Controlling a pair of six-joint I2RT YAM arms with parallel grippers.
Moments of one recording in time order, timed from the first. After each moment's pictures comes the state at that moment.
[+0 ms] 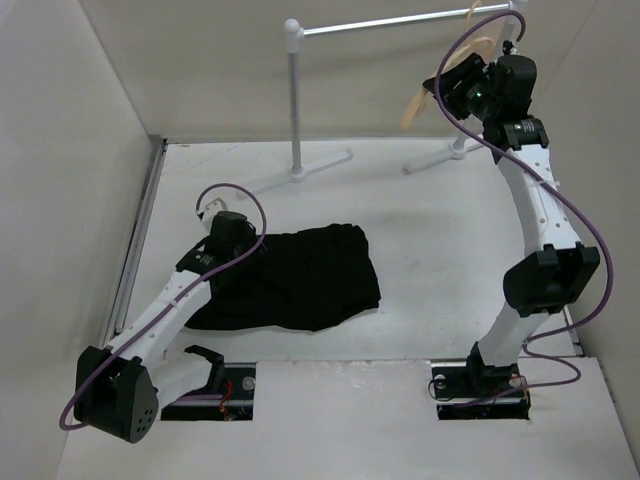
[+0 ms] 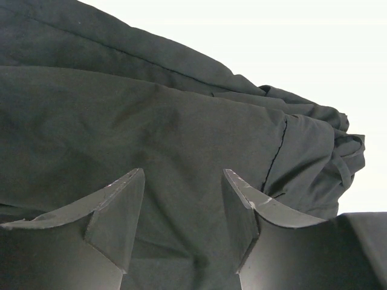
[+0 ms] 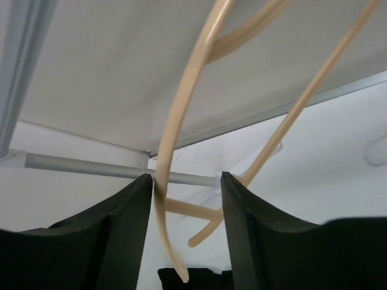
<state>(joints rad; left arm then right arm) -0.36 1.06 0.72 -0.45 -0.23 -0.82 0.07 1.74 1.93 -0.34 -0.25 0.81</state>
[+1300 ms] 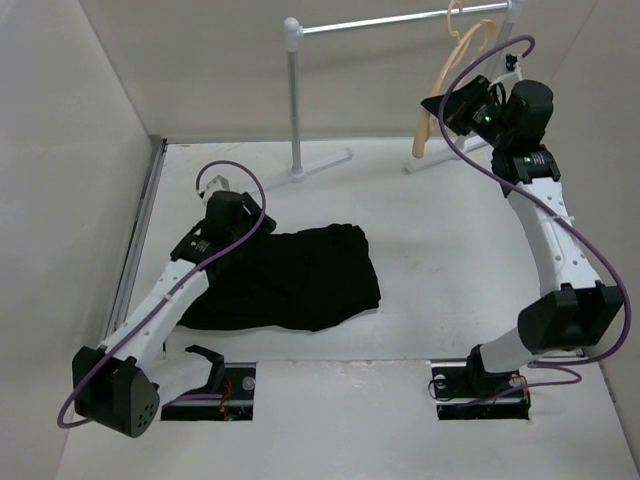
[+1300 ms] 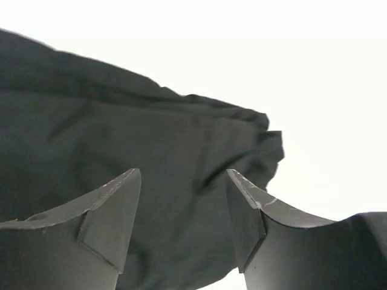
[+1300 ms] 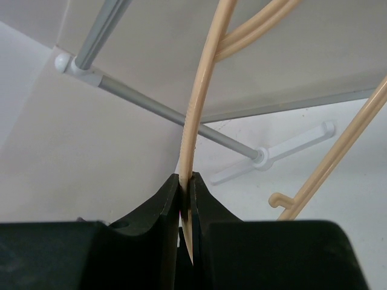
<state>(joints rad) -0.36 1.09 0.85 -0.44 -0.14 -0.87 0.07 1.52 1.64 -0.13 -0.47 0.82</state>
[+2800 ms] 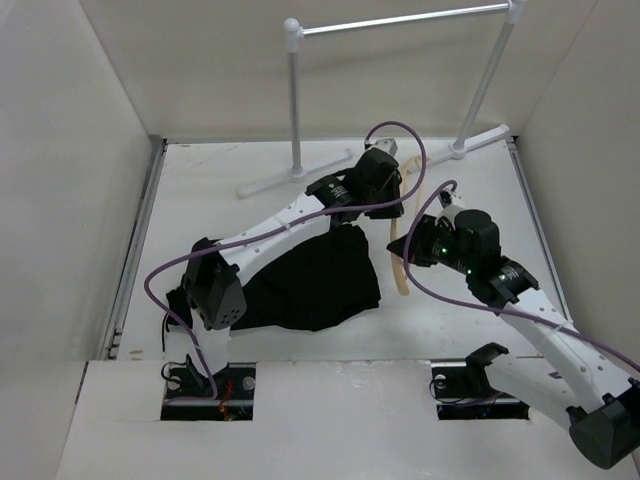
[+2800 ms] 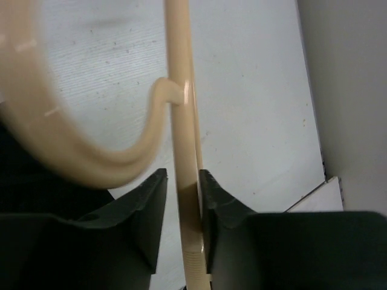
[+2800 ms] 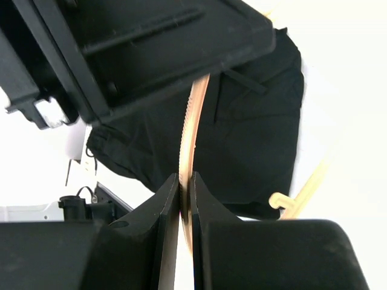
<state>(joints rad) -0.91 1.90 1.84 -0.59 -0.07 -0.72 0.47 0.89 0.77 -0.28 -0.26 0.71</state>
